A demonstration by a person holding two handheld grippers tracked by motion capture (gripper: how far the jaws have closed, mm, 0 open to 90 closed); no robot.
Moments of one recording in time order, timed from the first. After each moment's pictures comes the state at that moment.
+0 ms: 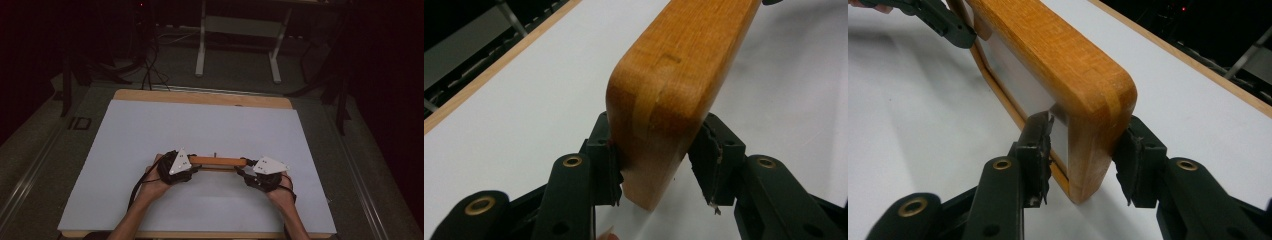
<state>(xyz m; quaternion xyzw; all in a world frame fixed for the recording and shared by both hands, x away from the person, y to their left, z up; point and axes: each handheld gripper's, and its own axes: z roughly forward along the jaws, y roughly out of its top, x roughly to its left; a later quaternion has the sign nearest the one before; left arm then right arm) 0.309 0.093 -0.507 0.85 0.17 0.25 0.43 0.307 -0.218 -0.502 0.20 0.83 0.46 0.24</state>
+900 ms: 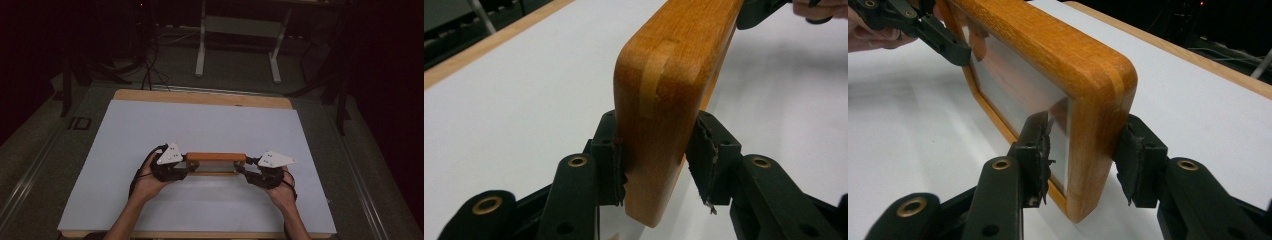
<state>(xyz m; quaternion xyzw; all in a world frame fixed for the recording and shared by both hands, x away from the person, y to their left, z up) 0.310 0.112 -0.485 0.84 0.21 0.16 0.47 0.309 -0.220 -0.484 0.24 0.81 0.51 0.18</state>
